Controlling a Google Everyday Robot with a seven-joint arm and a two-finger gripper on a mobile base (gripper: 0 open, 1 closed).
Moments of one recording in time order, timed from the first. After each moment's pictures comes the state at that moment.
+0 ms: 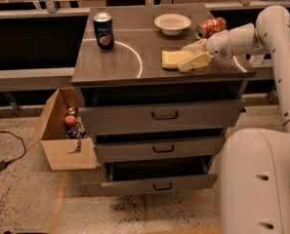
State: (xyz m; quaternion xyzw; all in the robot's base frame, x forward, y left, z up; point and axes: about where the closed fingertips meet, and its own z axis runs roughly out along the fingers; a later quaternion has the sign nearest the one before) arm 0.760 -0.154 0.843 -0.51 0.68 0.30 0.42
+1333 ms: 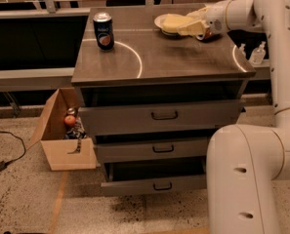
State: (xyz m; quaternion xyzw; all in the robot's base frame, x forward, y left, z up) arm 0.844 -0.166 0.925 -0.44 0.70 0.17 0.54
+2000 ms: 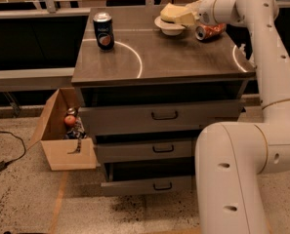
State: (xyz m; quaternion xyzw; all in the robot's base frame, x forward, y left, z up) arm 0.899 -0.165 0.940 -0.37 0.72 0.11 0.57
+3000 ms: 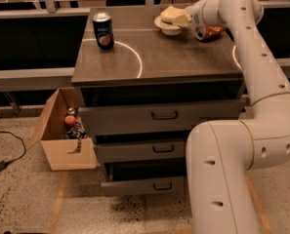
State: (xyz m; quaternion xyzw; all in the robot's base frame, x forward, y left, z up) arm 0.939 -0.169 0.917 -0.31 0.76 0.06 0.57
